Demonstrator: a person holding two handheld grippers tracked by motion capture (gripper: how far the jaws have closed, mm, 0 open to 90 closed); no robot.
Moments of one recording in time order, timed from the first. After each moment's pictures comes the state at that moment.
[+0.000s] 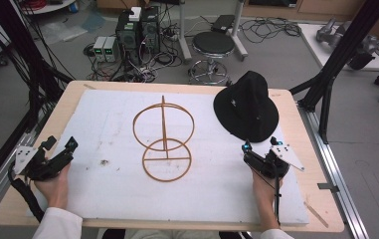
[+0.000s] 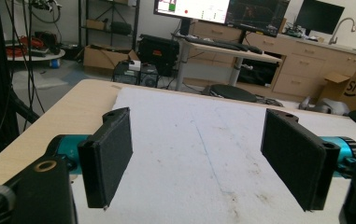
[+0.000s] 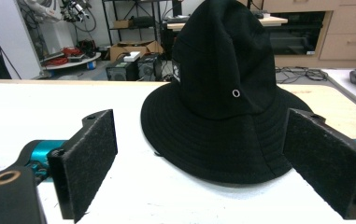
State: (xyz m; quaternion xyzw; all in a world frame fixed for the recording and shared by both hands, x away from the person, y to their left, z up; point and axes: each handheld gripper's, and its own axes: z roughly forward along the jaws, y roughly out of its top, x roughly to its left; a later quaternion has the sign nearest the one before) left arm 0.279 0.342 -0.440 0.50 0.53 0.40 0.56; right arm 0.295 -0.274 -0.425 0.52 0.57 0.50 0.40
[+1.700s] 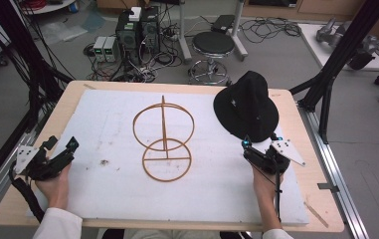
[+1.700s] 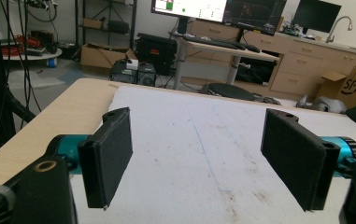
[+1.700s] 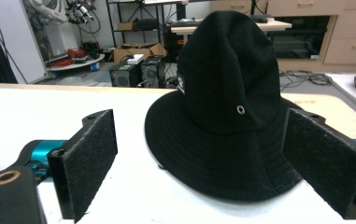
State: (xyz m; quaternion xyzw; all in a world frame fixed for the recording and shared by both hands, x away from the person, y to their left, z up) left arm 0.280 0.341 -0.441 0.51 0.53 0.40 0.56; right arm 0.301 -0.272 -0.412 0.51 0.57 0.50 0.40
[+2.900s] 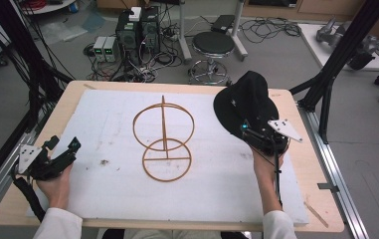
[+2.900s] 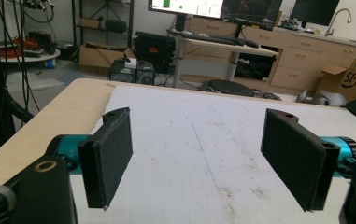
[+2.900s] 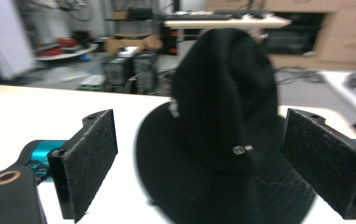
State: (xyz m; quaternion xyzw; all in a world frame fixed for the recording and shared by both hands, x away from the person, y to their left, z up) left arm 0.282 0.337 -0.441 0.52 0.52 0.40 0.55; right arm 0.340 -0.267 -0.382 0.52 0.59 0.48 0.40
